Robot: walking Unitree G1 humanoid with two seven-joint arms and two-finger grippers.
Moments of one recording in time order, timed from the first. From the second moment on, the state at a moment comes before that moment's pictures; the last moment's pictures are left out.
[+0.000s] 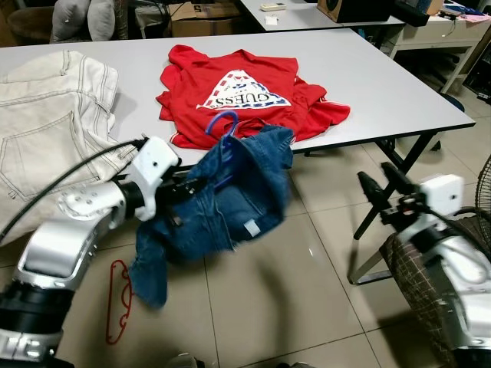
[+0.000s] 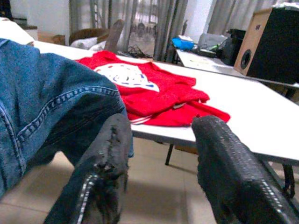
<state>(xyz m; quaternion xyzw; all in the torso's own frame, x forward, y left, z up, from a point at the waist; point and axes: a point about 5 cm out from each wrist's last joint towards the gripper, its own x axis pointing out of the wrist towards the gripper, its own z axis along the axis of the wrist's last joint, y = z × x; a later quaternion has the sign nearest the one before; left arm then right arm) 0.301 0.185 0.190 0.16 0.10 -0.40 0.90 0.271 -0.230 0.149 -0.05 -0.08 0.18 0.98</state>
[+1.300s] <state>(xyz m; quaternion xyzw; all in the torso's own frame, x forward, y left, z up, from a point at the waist) 0.278 0.123 0.186 0.29 0.07 -0.60 0.74 0.273 -0.168 0.202 -0.11 0.07 0.57 0.81</state>
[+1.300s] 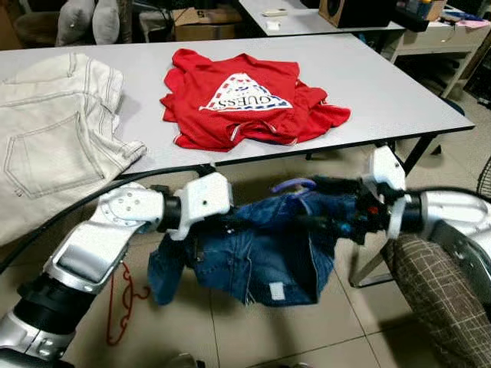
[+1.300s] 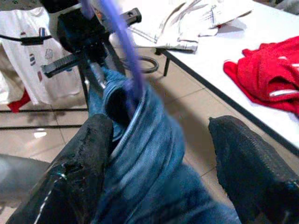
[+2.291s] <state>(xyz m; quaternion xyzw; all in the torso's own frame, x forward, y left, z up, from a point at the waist) 0.273 0.112 0.195 0.31 0.06 -0.63 0.71 0.281 -0.157 0.190 -0.19 0.09 0.61 0.76</state>
